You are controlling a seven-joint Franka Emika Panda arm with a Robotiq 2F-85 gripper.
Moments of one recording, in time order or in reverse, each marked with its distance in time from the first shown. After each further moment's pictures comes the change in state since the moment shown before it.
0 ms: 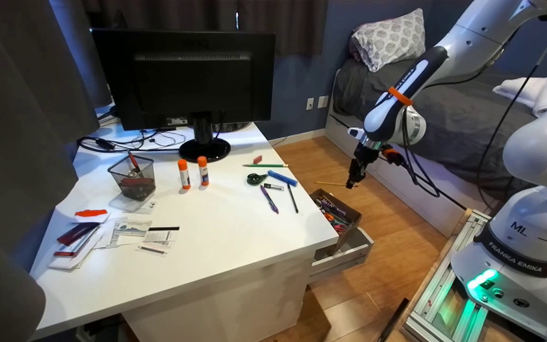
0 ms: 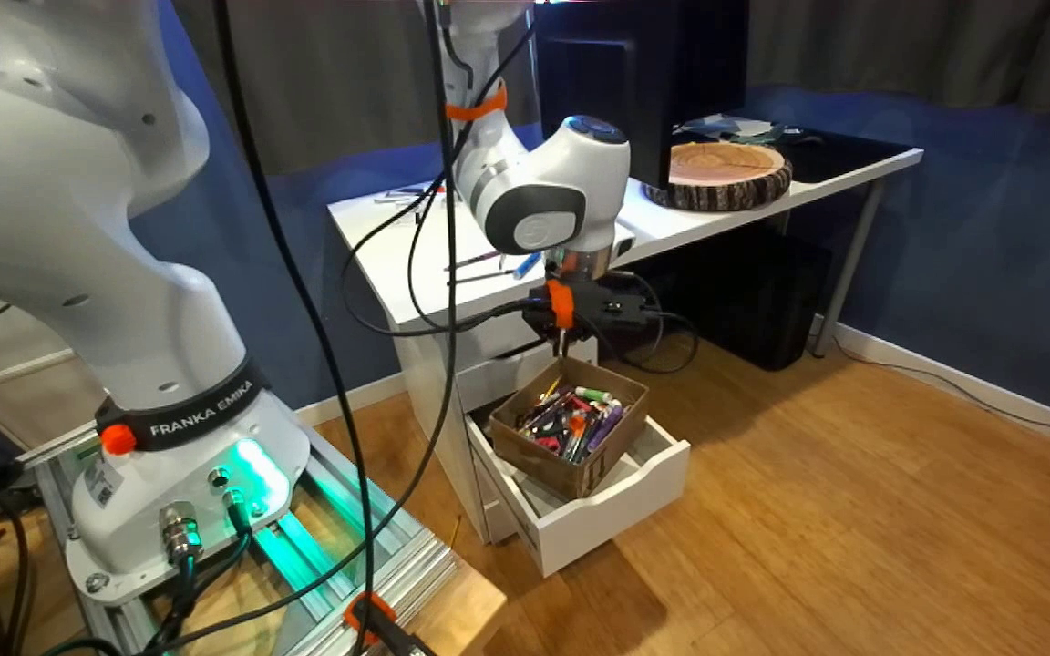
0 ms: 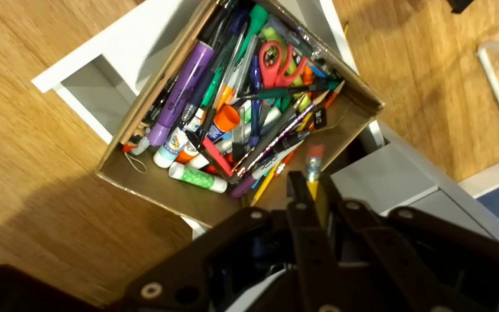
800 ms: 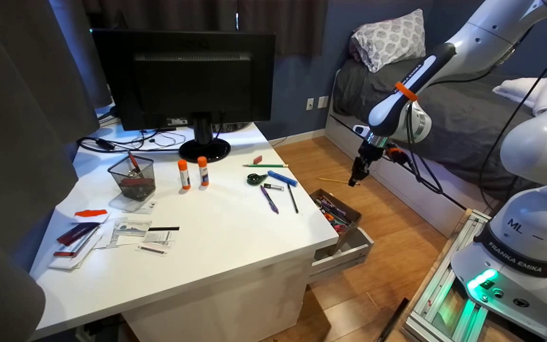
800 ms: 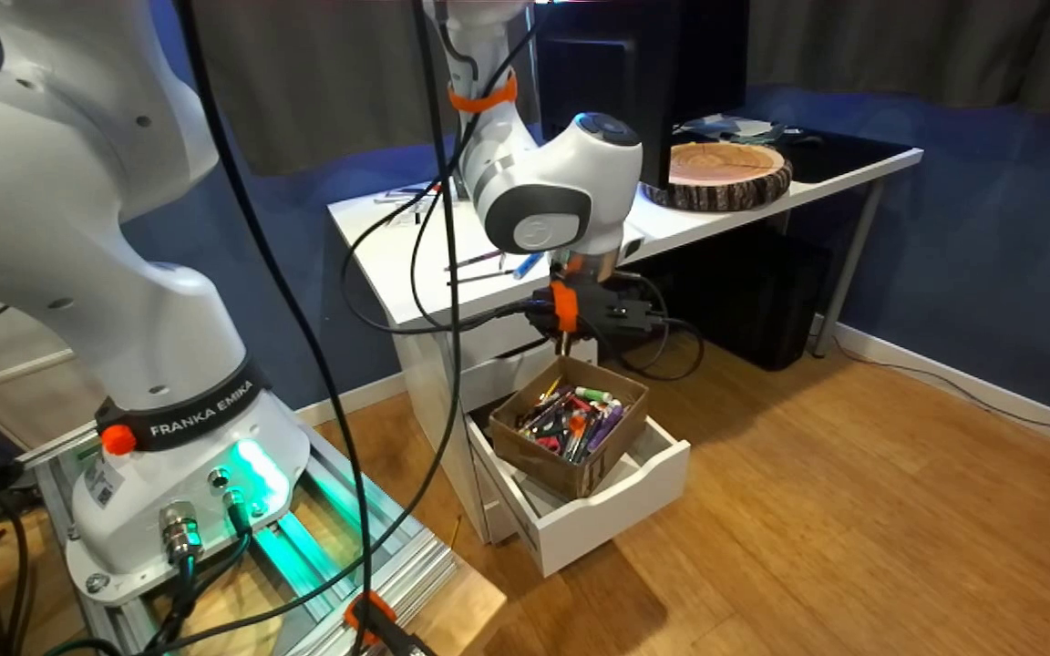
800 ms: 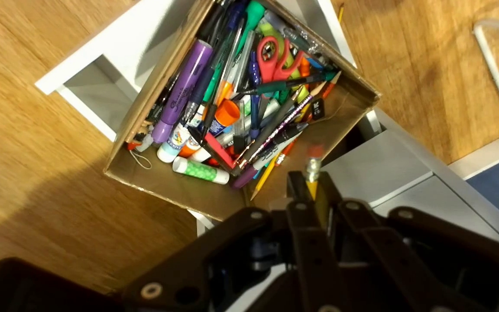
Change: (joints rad) arm -0.129 0.000 0.089 -0.012 0.036 -0.019 -0.056
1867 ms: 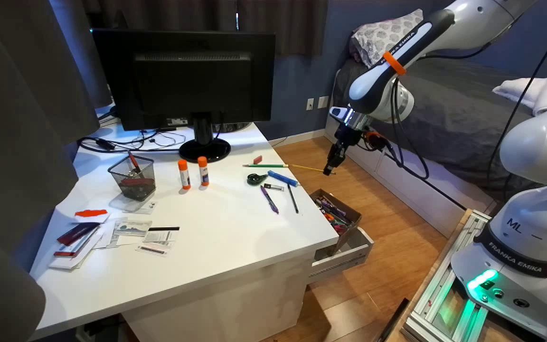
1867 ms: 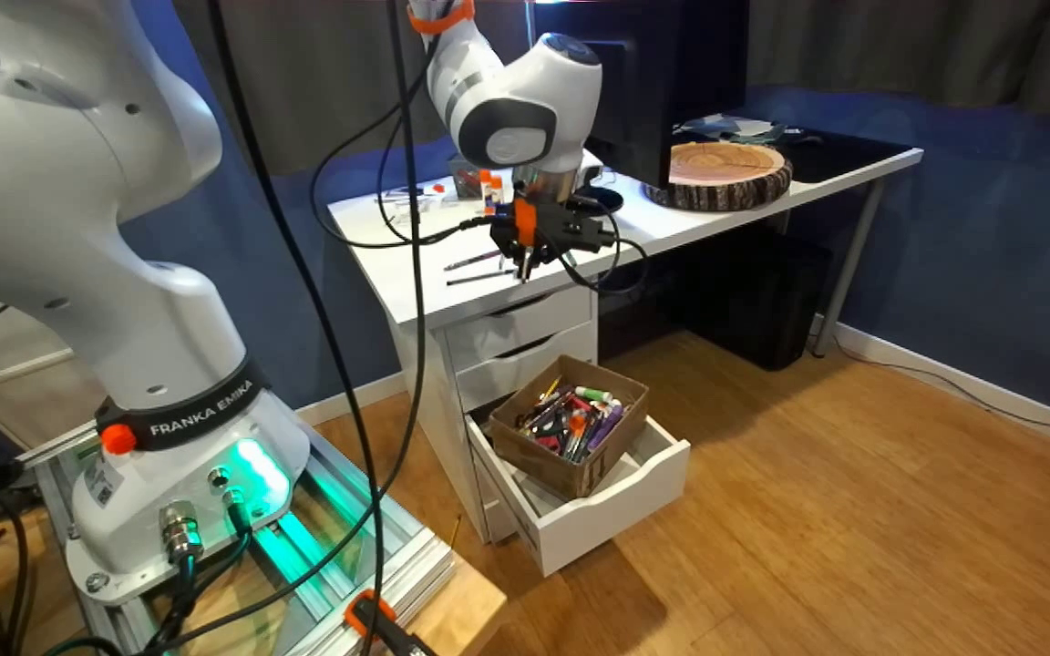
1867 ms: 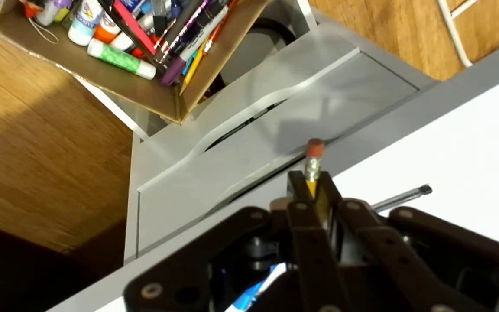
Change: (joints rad) arm -0.024 -0.129 0.301 0.021 0.200 -0.154 0.099
